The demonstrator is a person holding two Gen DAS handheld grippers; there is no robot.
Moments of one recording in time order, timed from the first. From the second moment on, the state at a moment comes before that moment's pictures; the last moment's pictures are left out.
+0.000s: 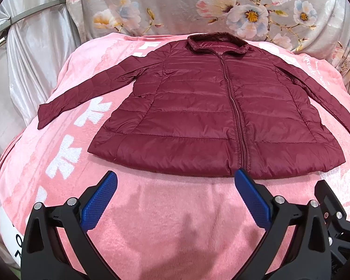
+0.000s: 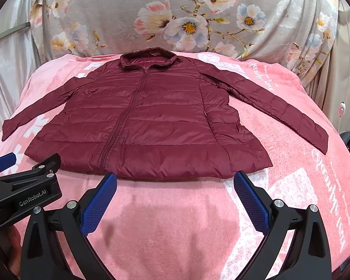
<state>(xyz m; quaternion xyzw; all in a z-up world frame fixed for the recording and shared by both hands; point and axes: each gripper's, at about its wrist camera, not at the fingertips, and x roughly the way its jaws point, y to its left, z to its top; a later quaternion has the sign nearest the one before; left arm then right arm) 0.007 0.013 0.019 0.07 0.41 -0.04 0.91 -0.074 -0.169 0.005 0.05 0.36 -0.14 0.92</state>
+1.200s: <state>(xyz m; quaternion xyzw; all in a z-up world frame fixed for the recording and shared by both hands) -0.010 0.007 0.014 0.07 0.40 -0.03 0.91 -0.076 -0.162 0.009 0.05 0.36 -0.13 0.92</state>
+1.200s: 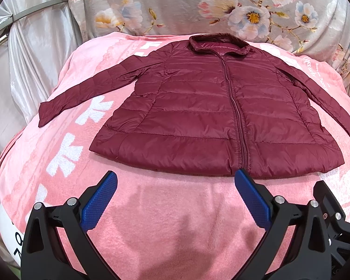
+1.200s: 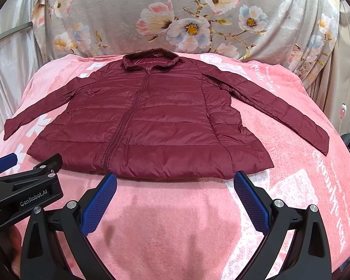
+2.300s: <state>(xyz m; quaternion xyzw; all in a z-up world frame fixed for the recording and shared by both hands) -0.009 0.011 0.009 0.06 0.40 -0.03 0.91 -0.074 -0.160 0.006 0.05 0.36 -0.14 0.92</state>
